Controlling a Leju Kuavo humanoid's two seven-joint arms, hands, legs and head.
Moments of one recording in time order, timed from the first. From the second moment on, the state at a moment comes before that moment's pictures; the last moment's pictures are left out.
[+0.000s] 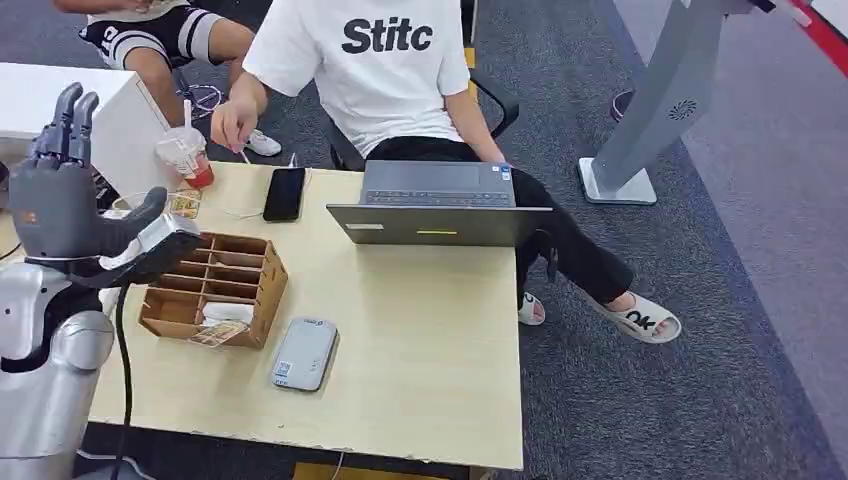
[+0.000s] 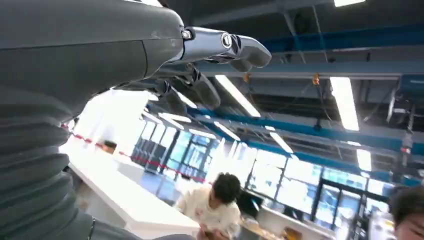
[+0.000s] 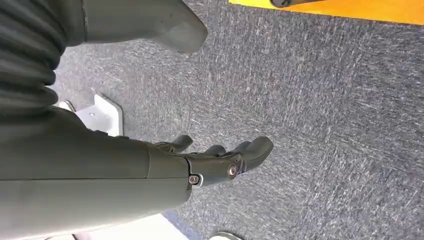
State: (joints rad) left arm -0.54 0.19 -0.25 -1.41 -0.99 0.36 -0.13; right arm -0.05 0.09 -0.32 -0.19 0.57 -0.32 0.10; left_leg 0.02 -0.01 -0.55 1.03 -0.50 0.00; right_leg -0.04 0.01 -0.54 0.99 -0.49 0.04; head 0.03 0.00
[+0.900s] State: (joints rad) left arm -0.33 0.22 -0.57 -1.53 -0.97 0.04 -0.05; right arm -0.05 0.09 -0.38 -0.19 0.57 -0.33 0.08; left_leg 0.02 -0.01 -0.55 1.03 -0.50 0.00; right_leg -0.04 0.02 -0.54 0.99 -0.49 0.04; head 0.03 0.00
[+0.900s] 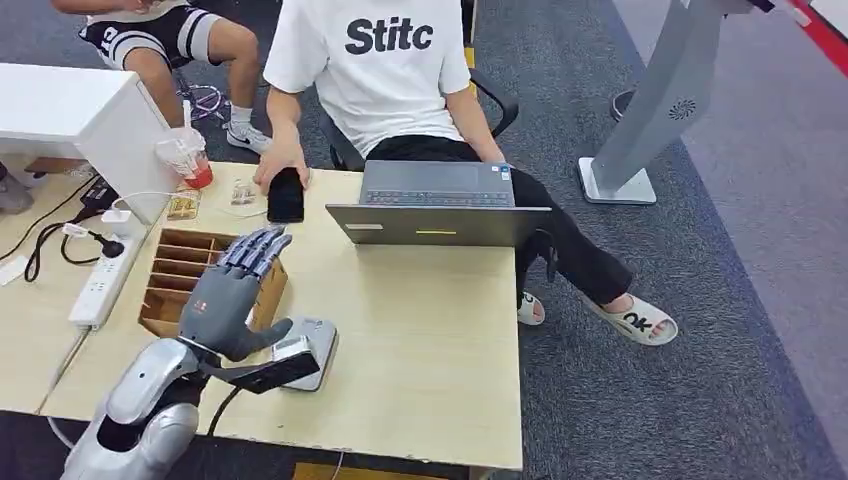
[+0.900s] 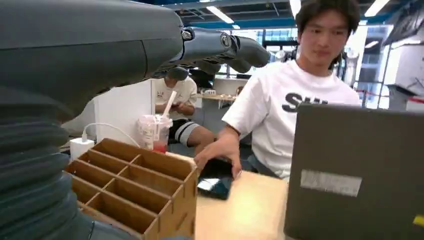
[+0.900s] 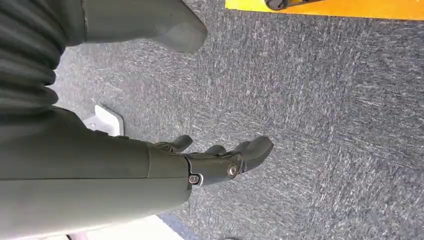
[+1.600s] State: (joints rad) left arm -0.20 0.50 -0.60 -1.62 -0.89 -0.07 0.00; right arm -0.05 0.10 -0.42 -0.19 0.59 -0.33 0.07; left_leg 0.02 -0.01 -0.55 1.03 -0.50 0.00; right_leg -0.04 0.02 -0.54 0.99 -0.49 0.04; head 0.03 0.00
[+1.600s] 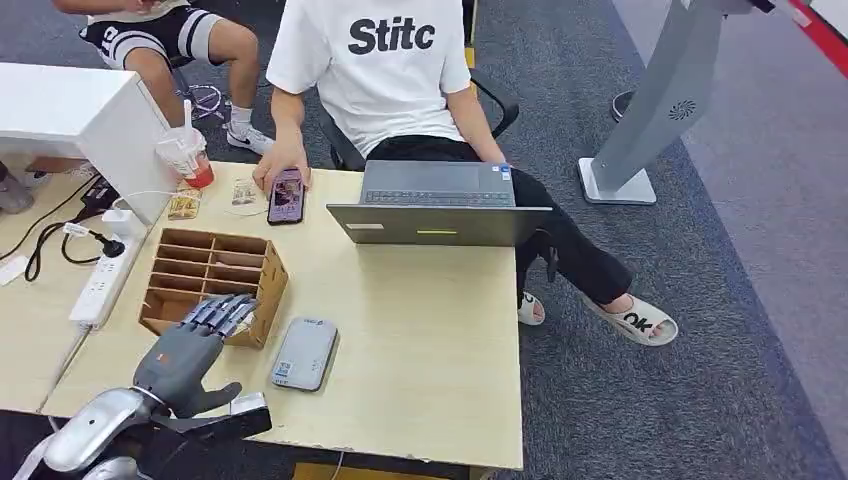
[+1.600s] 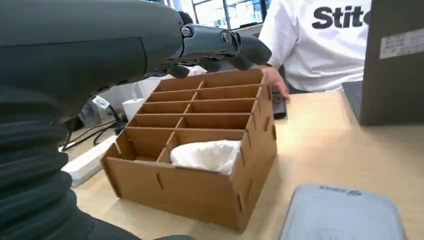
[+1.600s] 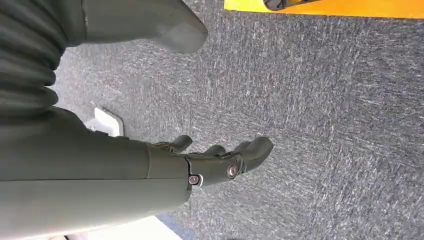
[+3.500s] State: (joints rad) left arm -0.18 0.42 -0.47 -1.49 -1.23 0.04 0.13; right arm -0.05 0.11 -0.46 -0.19 0.67 -0.32 0.09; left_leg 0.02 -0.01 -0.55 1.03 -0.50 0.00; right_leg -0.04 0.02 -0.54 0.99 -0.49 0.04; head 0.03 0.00
